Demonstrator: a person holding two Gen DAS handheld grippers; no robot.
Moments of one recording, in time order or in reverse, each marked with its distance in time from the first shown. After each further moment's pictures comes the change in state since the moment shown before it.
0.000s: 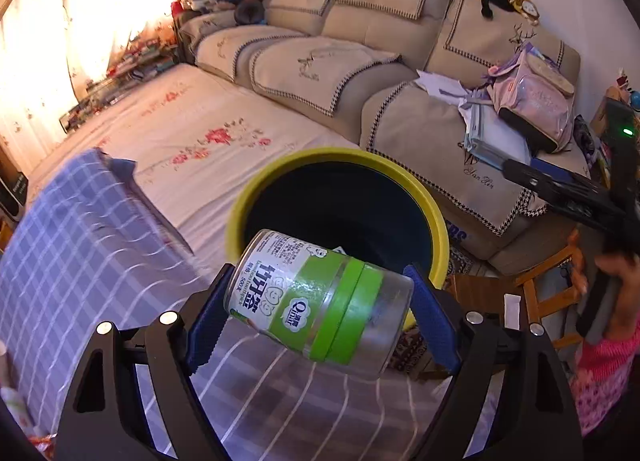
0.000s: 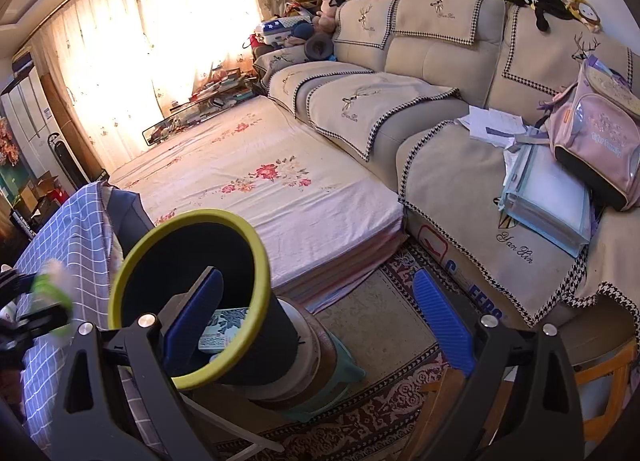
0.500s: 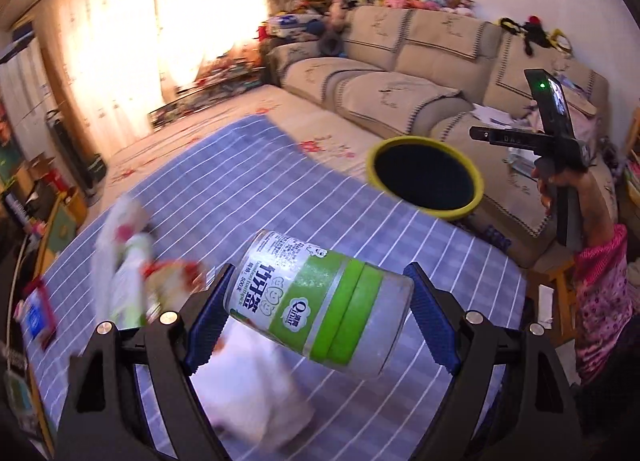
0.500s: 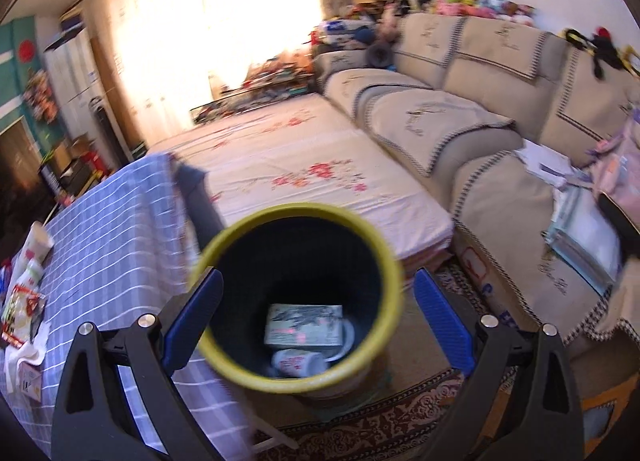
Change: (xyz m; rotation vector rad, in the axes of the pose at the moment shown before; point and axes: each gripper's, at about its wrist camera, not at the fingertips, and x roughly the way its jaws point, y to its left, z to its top) left arm -0.207 0.057 -0.175 -0.082 -0.161 0.227; right arm -0.017 0.107 -0.006 -0.145 -0.015 0.094
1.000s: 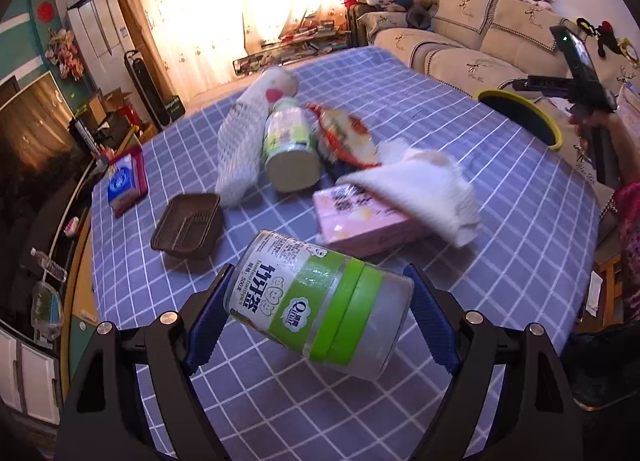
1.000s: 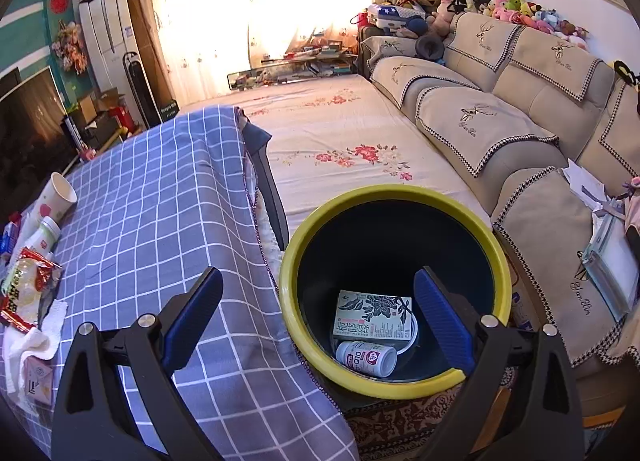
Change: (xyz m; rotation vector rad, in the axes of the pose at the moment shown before) left arm -0.068 0.089 -0.146 -0.170 0.105 0.266; right arm 0.030 0.120 -0.014 -0.150 0.080 0.087
